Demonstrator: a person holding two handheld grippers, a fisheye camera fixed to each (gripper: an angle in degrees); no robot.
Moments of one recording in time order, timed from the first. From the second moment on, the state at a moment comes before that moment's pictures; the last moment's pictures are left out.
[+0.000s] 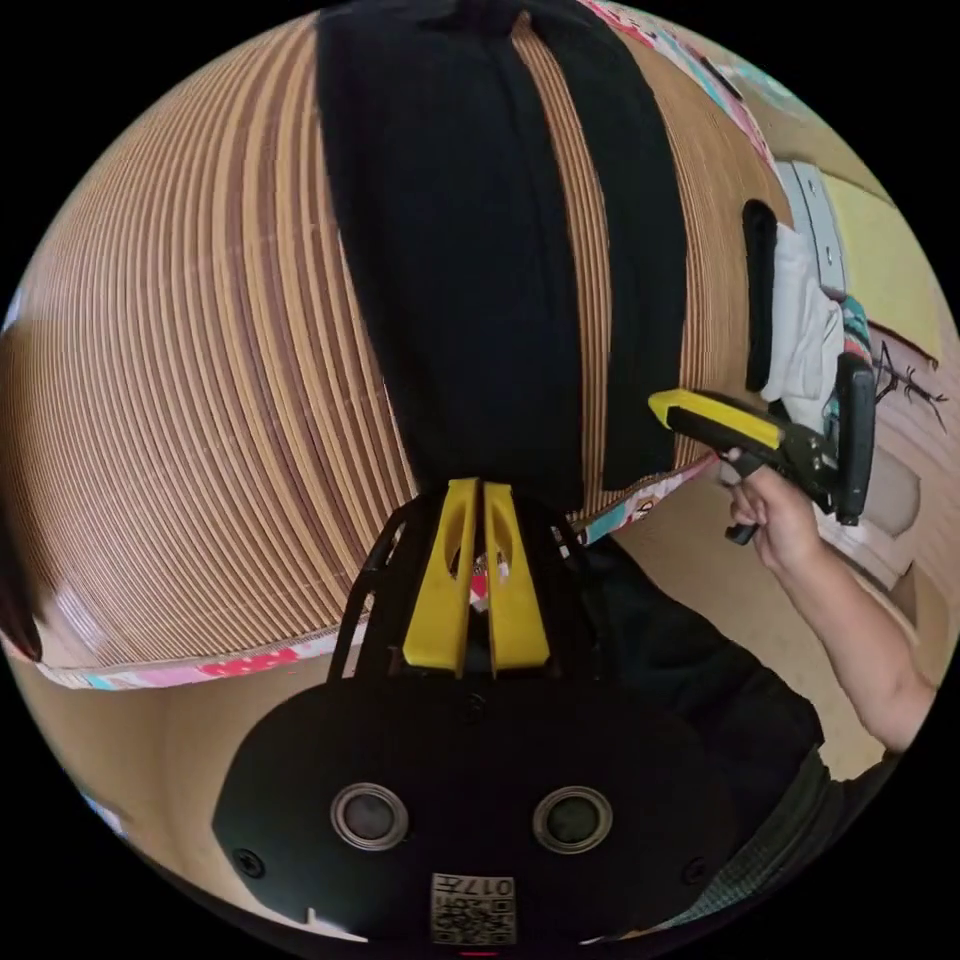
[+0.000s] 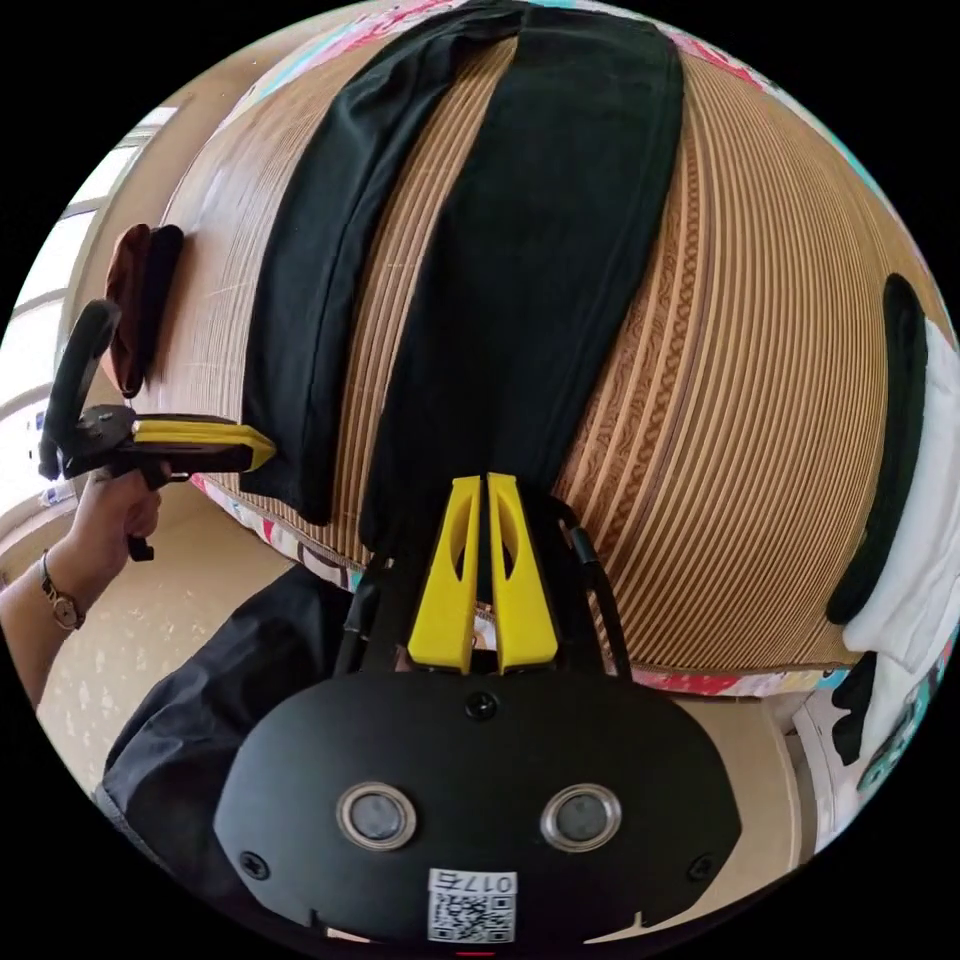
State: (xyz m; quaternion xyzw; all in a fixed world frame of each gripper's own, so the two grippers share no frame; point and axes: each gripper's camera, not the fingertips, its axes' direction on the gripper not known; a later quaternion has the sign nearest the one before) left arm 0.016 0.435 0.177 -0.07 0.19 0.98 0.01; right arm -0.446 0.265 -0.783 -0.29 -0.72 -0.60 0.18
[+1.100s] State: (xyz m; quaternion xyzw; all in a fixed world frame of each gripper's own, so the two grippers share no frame) left arm 0.027 0.427 0.199 -0.24 0.13 0.96 0.01; right arm -0.532 0.291 -0.481 -0.52 -0.69 -0.49 -0.04
